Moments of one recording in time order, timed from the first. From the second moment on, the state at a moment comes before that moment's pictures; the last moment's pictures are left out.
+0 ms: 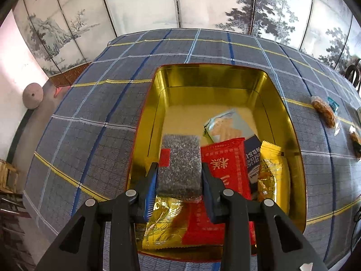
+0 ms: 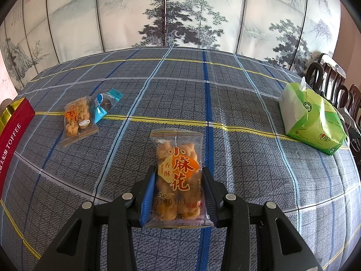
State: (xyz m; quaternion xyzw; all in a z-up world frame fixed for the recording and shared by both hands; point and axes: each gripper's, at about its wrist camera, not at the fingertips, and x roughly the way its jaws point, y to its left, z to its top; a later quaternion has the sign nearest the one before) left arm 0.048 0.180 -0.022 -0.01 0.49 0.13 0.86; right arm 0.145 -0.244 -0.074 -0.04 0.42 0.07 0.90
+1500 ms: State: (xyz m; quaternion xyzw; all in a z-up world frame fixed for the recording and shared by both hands) left arm 0.016 0.159 0.019 -0.02 0.44 0.14 0.89; right arm 0.122 -0.183 -0.030 -0.01 0.41 0.11 0.91
